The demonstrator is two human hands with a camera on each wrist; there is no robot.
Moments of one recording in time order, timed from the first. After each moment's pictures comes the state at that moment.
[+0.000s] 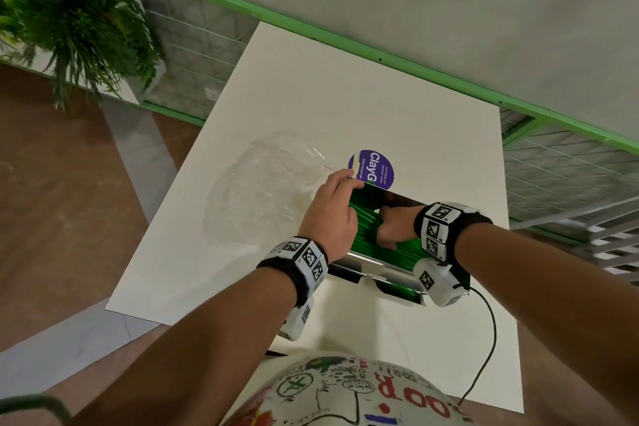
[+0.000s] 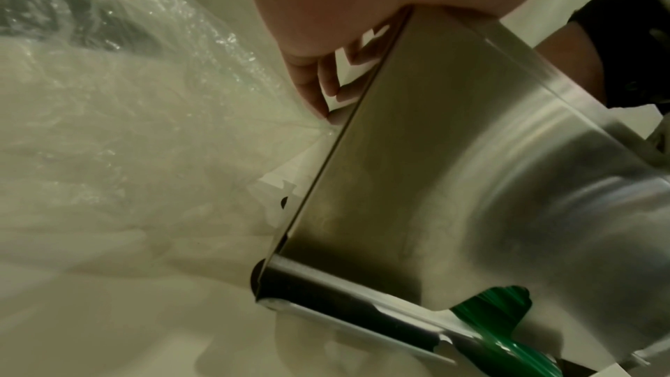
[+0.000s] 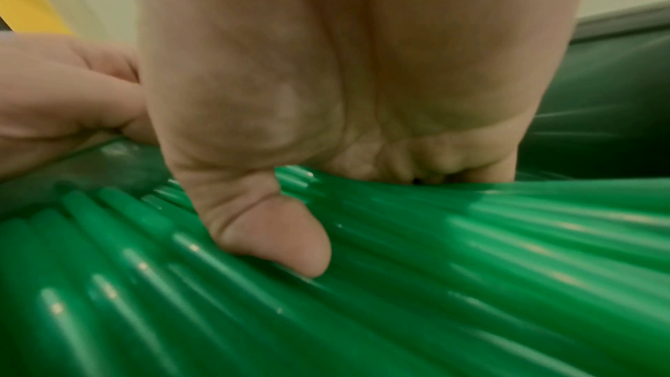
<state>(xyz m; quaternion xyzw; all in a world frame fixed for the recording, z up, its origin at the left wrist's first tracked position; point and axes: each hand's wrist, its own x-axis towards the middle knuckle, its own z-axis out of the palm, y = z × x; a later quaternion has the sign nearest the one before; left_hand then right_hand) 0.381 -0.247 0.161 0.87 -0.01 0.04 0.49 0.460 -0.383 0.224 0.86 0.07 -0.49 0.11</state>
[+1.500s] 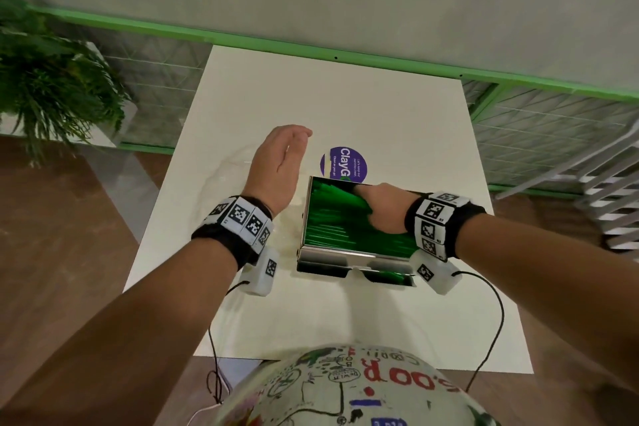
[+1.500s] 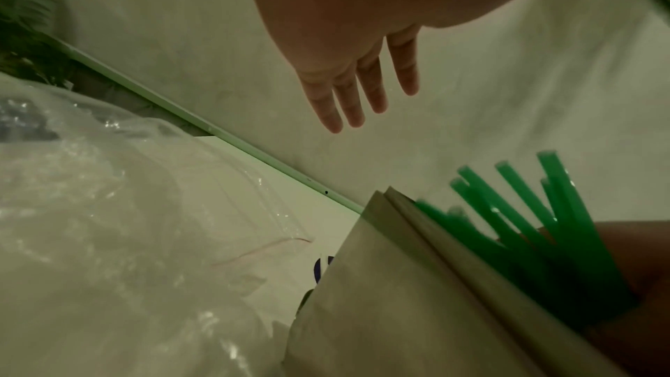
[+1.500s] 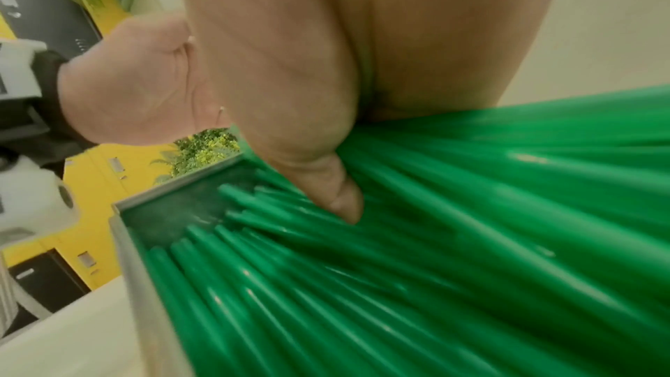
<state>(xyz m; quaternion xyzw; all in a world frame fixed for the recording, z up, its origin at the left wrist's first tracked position) 0.431 -0.206 0.225 0.82 -0.02 0.10 0.57 0.445 -0.427 0.238 0.93 0.18 -0.33 -0.06</state>
